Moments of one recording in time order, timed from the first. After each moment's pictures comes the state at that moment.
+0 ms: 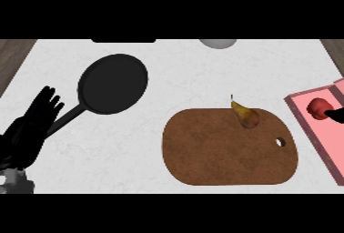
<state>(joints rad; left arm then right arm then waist) -0.04 0.24 0.19 -1.65 0.23 -0.08 0.28 -0.38 -0.45 -0.37 -1.35 0.91 0.18 0.48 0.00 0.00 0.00</state>
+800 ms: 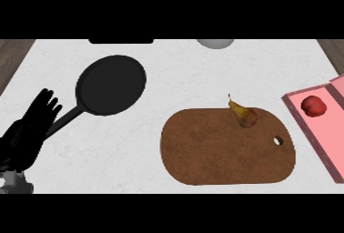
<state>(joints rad) -0.03 0.23 0.20 -1.64 0.23 -0.09 0.27 -0.32 -0.34 -0.67 -1.54 0.55 -0.10 0.32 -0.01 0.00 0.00</state>
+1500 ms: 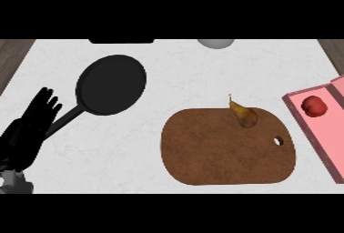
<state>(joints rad) -0.03 0.22 0.21 -1.66 0.22 -0.09 0.29 -0.05 -0.48 -0.97 -1.57 0.14 0.12 0.18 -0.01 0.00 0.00</state>
